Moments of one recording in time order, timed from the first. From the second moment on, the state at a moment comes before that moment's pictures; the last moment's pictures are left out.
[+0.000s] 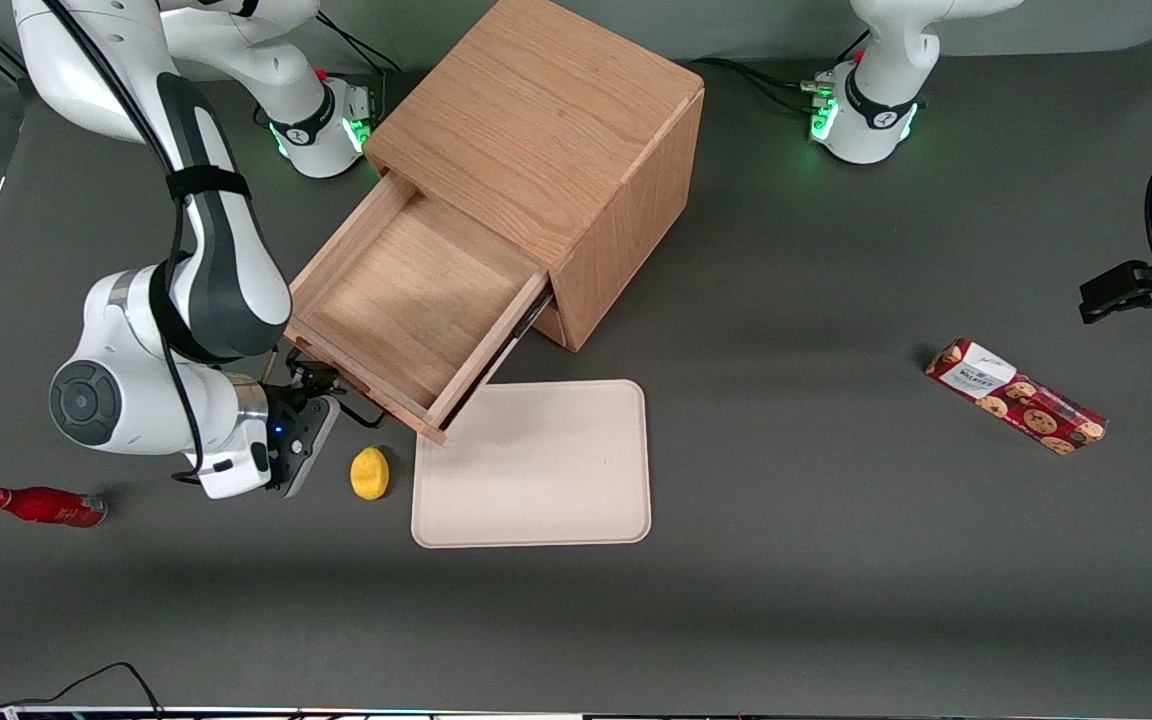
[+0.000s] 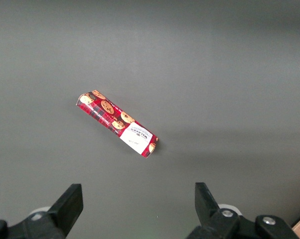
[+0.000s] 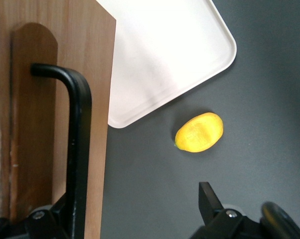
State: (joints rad) arm 0.35 0.49 -0.20 -1.52 0.26 1.81 -0.97
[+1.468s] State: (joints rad) arm 0.35 0.35 -0.17 -1.19 0.18 1.26 -0.35
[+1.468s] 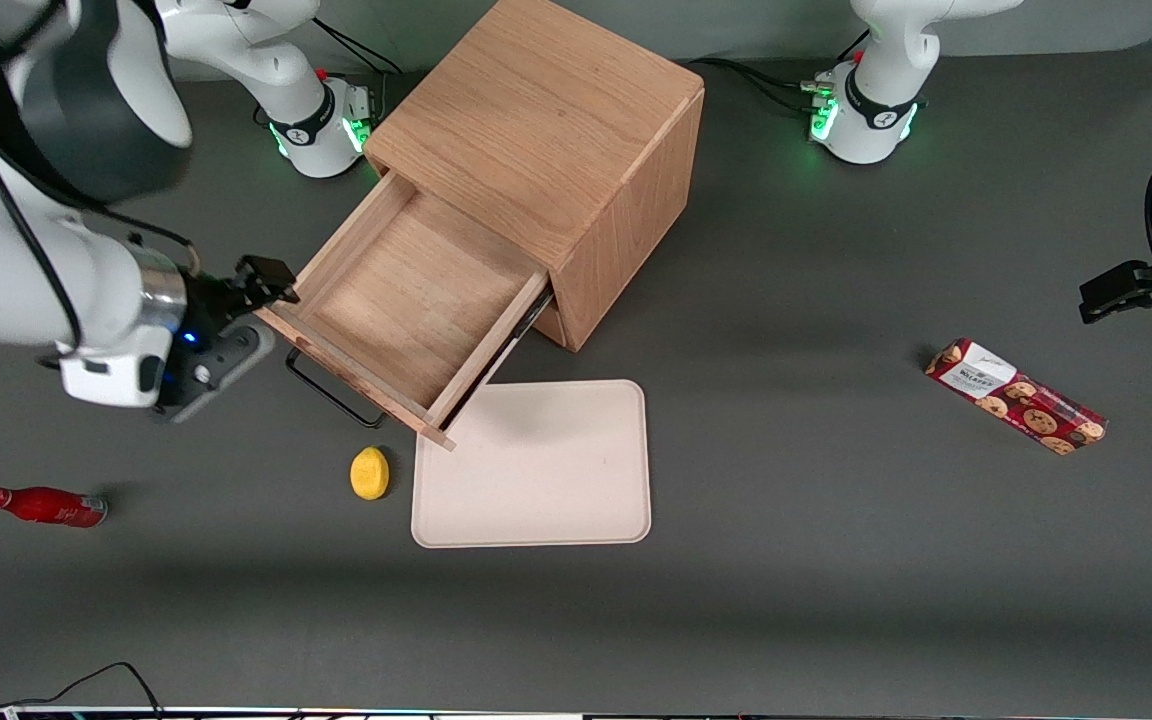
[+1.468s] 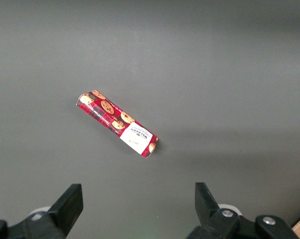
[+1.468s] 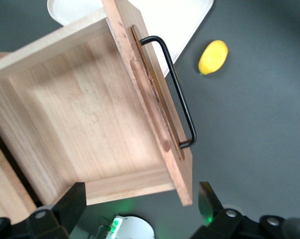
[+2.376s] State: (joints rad) arm 0.08 0.01 -0.16 -1.73 0.02 1.60 -0.07
